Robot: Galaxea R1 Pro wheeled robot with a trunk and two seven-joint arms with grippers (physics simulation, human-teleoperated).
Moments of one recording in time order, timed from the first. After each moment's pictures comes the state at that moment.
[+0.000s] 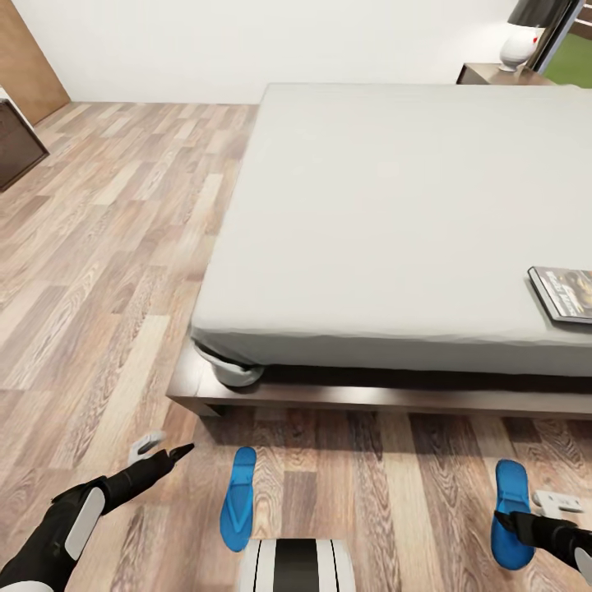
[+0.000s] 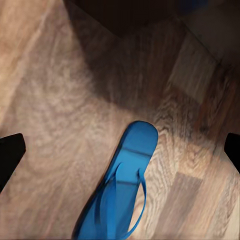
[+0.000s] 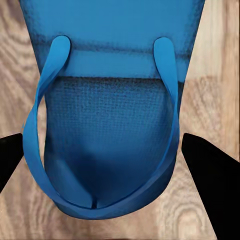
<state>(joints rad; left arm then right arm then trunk) -0.44 0.18 0.30 -0.81 0.37 0.54 -0.57 -0.23 -0.60 0.18 -0.92 -0.63 0.38 0.02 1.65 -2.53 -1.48</state>
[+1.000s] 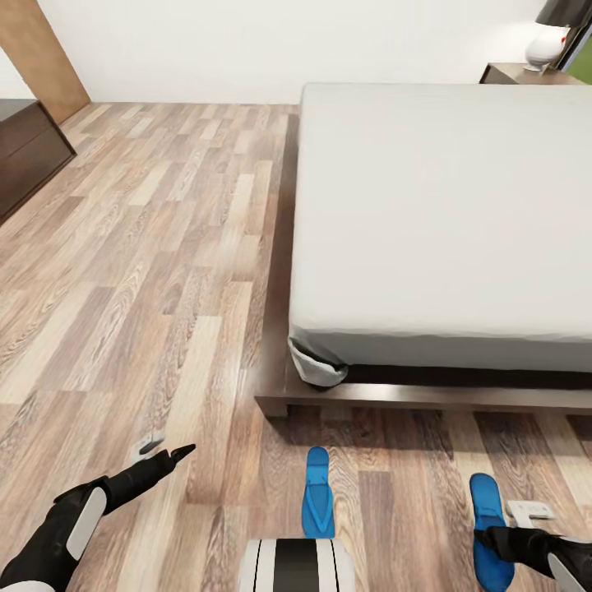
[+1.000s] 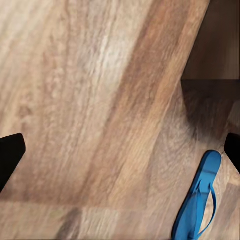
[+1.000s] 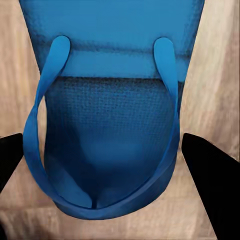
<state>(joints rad) -0.44 0.18 0.29 -0.81 0.37 0.54 -0.57 -0.24 -0.52 0.18 -0.89 -0.46 0.47 0.11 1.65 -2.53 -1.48</state>
